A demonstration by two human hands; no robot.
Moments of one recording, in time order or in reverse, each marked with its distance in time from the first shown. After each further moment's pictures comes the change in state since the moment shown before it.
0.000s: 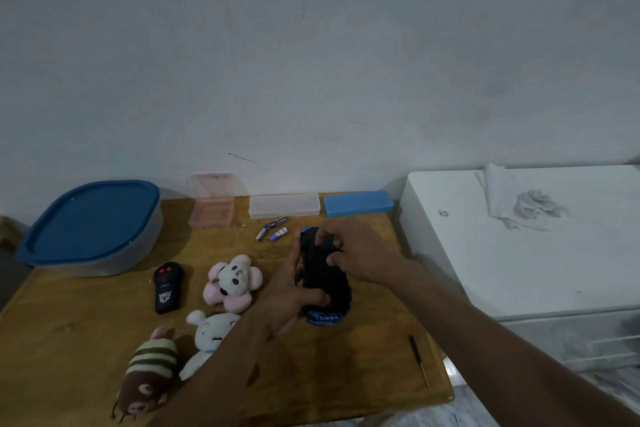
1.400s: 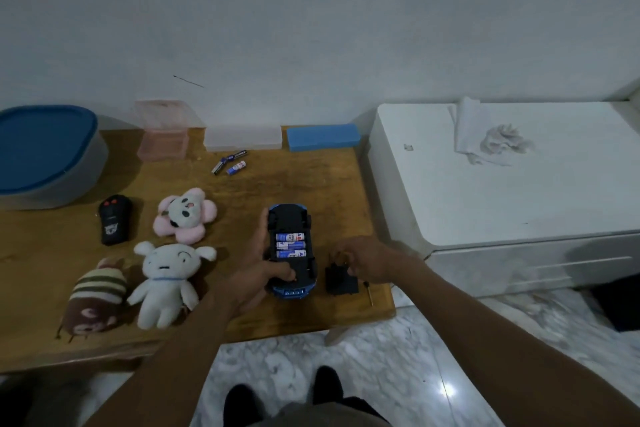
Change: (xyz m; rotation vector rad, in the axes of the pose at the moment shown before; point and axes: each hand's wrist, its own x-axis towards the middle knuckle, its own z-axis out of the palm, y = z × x) left_hand -0.020 -0.059 0.041 -0.060 0.067 -0.131; right_hand -0.087 0.128 0.044 0.000 -0.479 0.114
